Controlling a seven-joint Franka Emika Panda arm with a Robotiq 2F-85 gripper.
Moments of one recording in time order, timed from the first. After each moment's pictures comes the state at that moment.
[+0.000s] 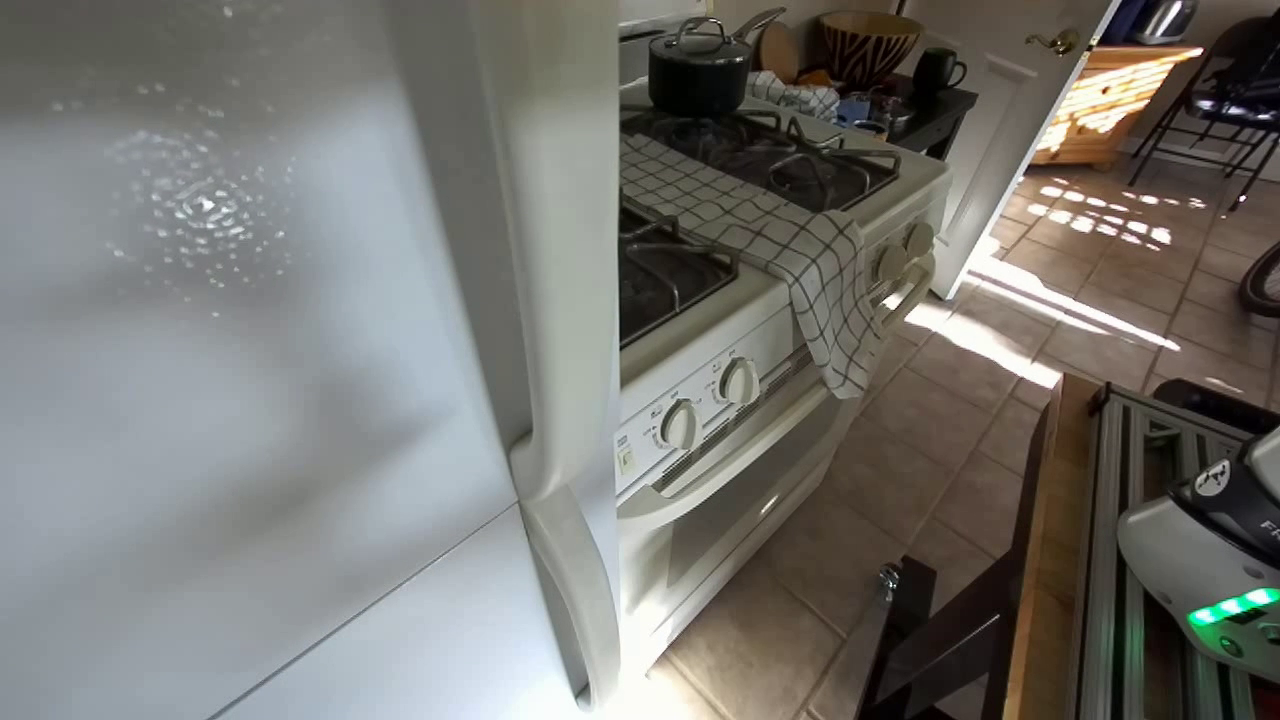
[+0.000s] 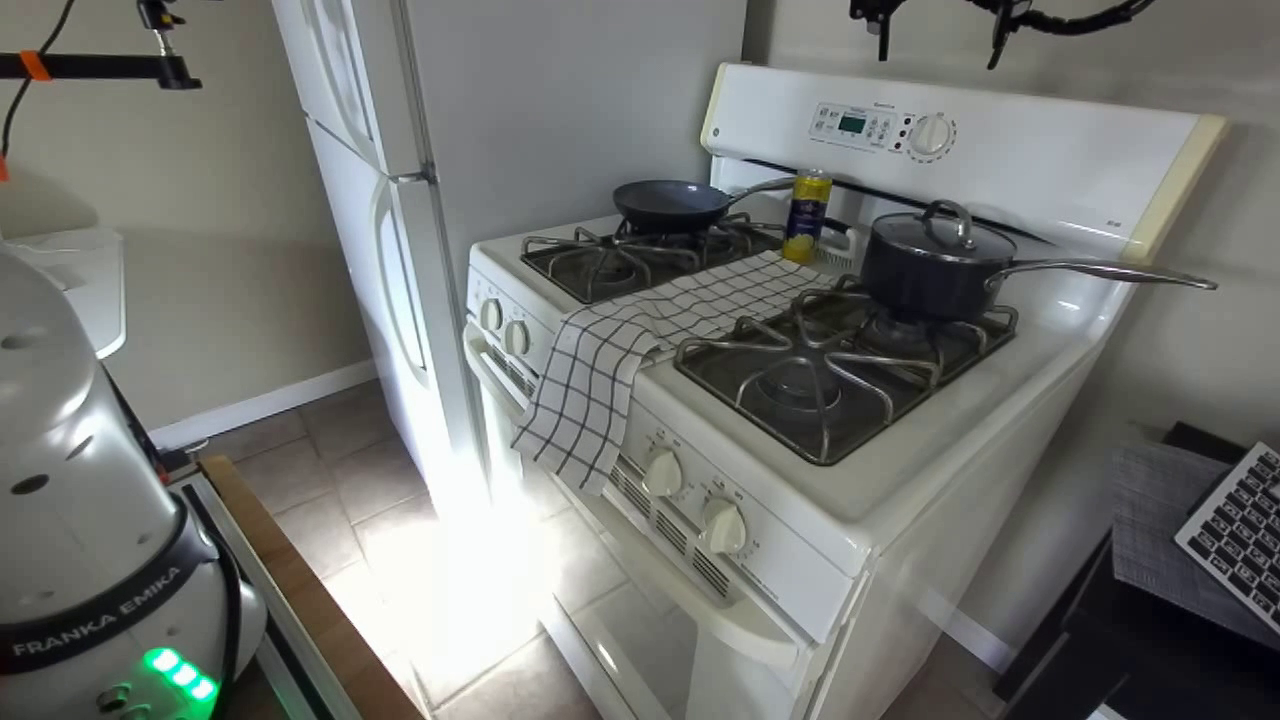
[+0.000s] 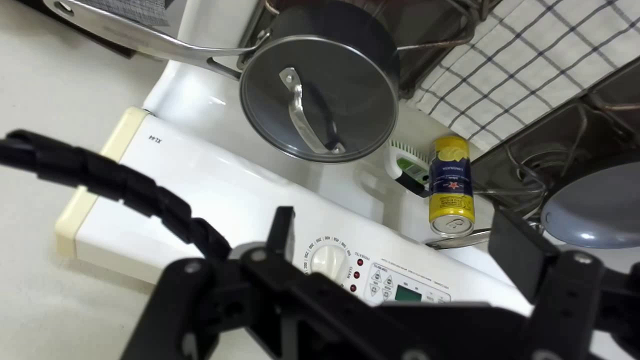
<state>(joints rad) 0.15 0.21 -0.76 -1.54 0.56 2.14 -1.14</state>
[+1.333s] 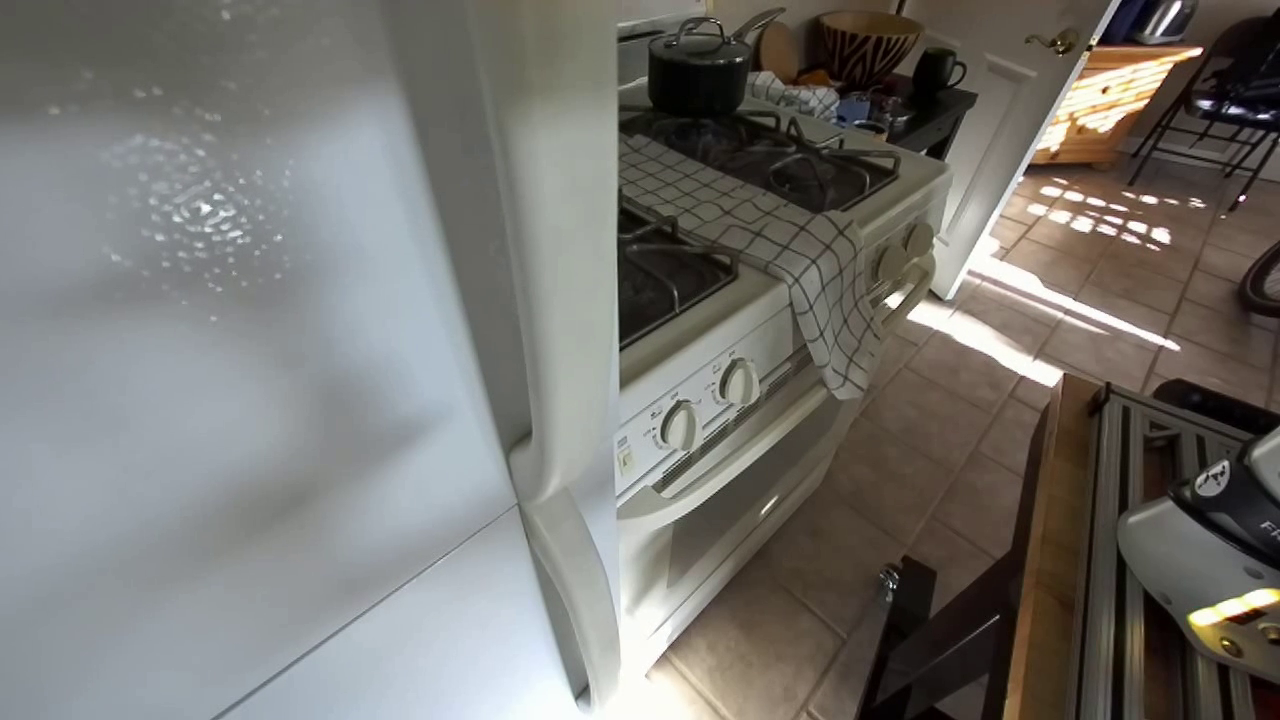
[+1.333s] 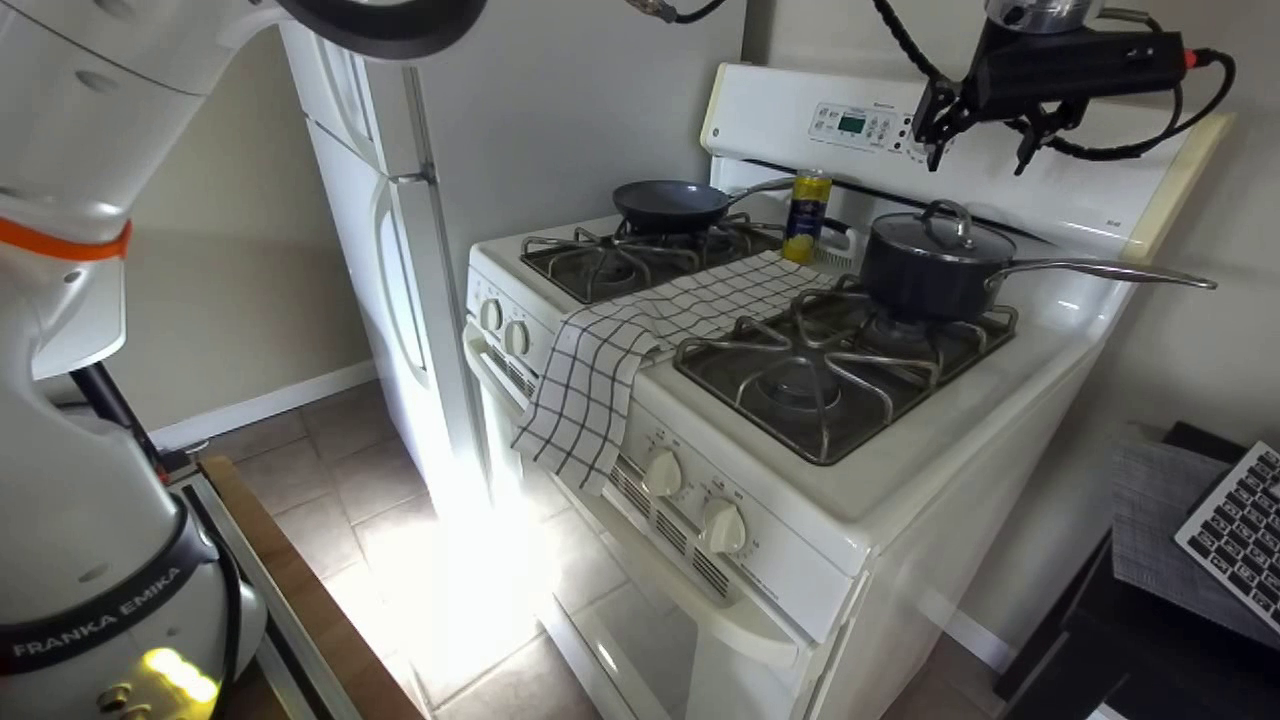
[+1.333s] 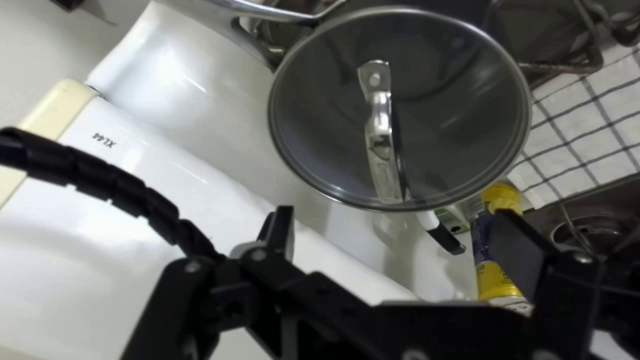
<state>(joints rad) -0.45 0.75 -0.13 -0.88 0.48 1.99 -1.23</state>
